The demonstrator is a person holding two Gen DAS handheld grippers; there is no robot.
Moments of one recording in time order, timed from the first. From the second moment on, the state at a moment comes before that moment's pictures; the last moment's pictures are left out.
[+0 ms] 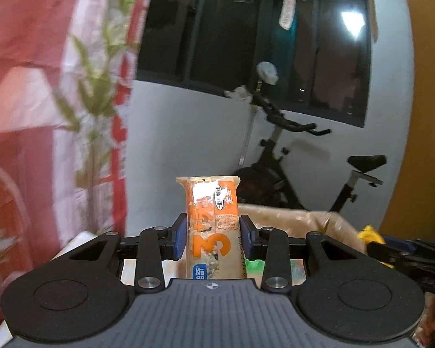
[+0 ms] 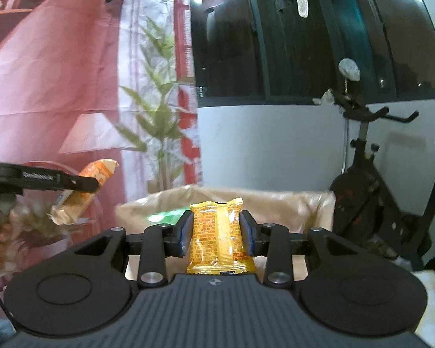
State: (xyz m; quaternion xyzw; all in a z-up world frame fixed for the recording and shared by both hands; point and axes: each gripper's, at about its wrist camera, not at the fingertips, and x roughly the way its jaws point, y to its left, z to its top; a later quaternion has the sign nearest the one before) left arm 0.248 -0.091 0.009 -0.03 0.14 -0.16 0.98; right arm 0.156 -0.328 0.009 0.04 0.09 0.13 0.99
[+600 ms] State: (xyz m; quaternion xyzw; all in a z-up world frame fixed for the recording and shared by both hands) left arm 0.343 -0.139 -0.017 0.01 0.20 -0.17 0.96; right arm 0.239 -0.352 -0.005 0.04 0.19 0.03 0.98
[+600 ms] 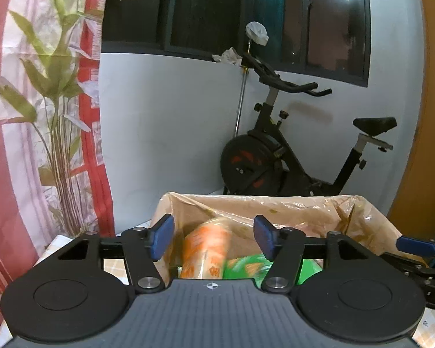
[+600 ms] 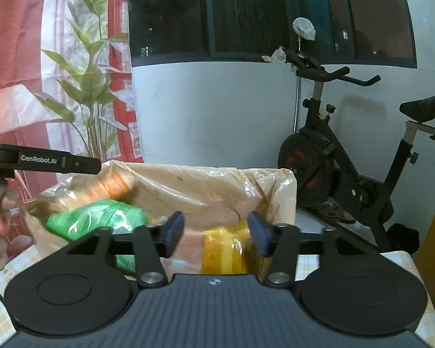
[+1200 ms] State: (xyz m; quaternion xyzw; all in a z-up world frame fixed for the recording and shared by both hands) left arm 0.237 -0.069 -0.043 -0.01 0.24 -0.21 0.95; right arm 0.145 -0.325 -0.006 0.07 0.14 0.08 0.98
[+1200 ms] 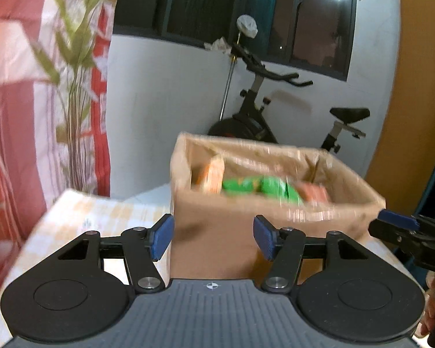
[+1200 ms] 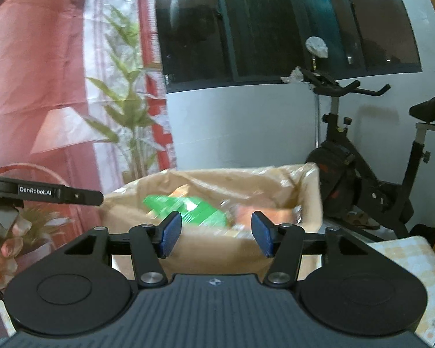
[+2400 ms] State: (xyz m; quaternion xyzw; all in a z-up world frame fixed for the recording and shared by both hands) left arm 0.201 -0.075 -0.174 -0.03 0.38 -0.18 0.91; right arm 0.147 -0.256 -0.161 -0.01 0.38 0.19 0.90
